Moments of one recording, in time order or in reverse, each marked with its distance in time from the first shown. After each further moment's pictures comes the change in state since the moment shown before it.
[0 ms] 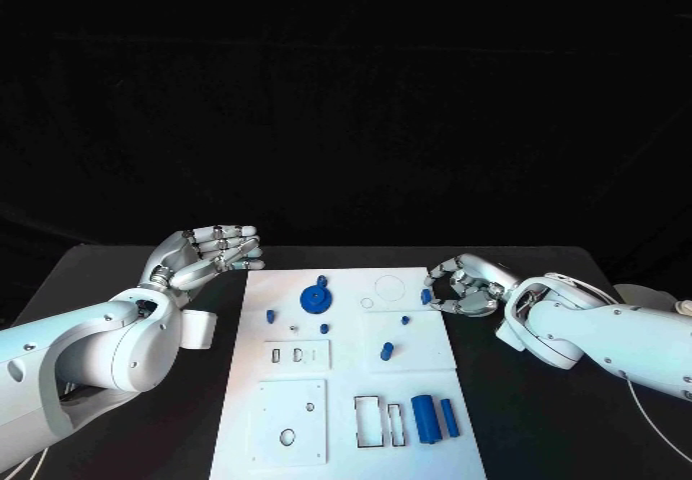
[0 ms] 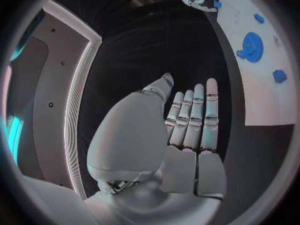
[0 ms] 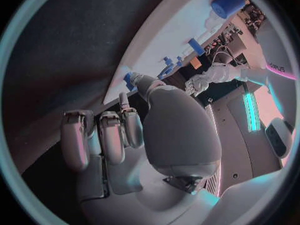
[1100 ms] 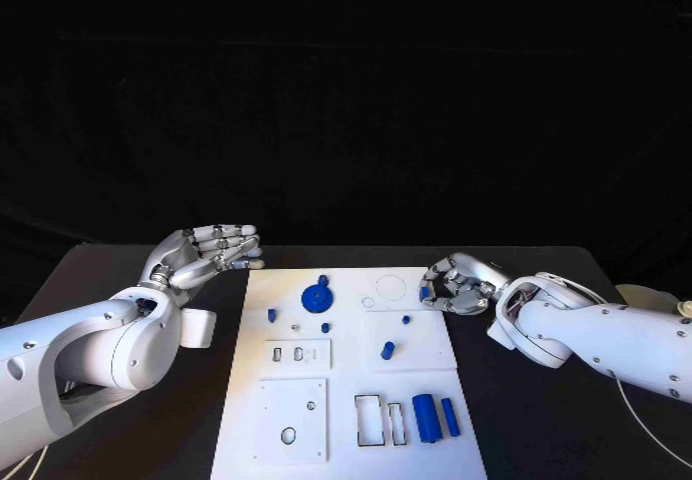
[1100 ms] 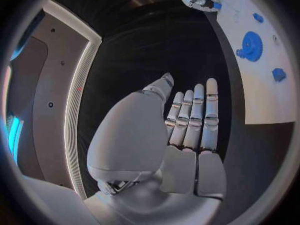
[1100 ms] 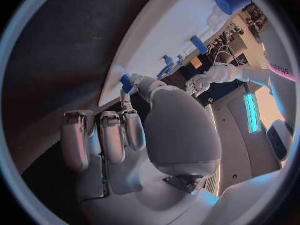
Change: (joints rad) left arm 0.000 -0.008 0.000 0.003 0.000 0.000 -0.003; left_hand 0.000 0.000 0.003 -0.003 0.000 -0.004 0.004 -0.004 0.000 0.000 0.000 0.000 0.000 0.000 0.000 0.000 0.002 0.000 0.000 0.000 0.004 0.003; right arm -0.001 0.038 0.000 -0.008 -0.007 -0.020 -0.031; right_hand -0.015 0.025 0.051 -0.018 -0.004 0.104 -0.029 0.051 0.020 0.024 -0.023 0.024 0.000 -0.003 -0.011 0.000 0.000 0.000 0.000 -0.008 0.005 0.000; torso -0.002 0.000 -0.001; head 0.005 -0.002
